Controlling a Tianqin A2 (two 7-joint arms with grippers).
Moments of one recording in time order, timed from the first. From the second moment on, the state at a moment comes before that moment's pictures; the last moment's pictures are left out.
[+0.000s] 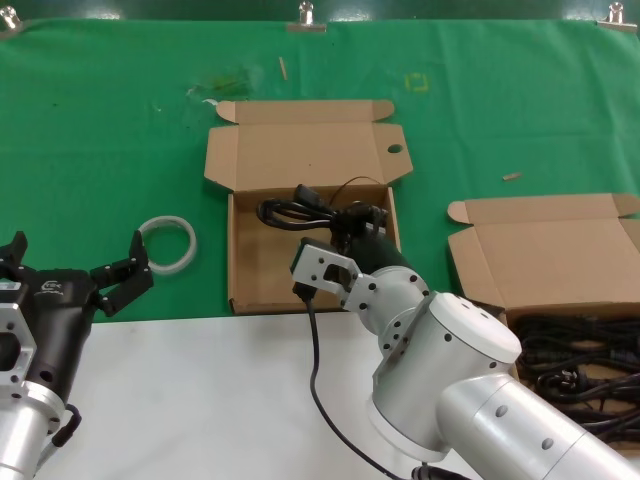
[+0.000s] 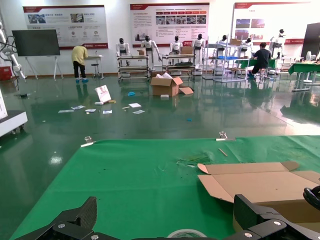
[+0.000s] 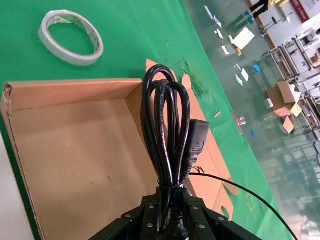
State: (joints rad) left arm 0.00 -0.30 1.60 -1.60 -1.80 0.00 0.00; right arm 0.61 0.09 -2.36 1.18 2.75 0.65 -1.70
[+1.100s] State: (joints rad) left arm 0.00 -0.30 1.60 -1.60 -1.80 0.00 0.00; right arm 0.64 0.10 -2.40 1.15 2.75 0.59 -1.55
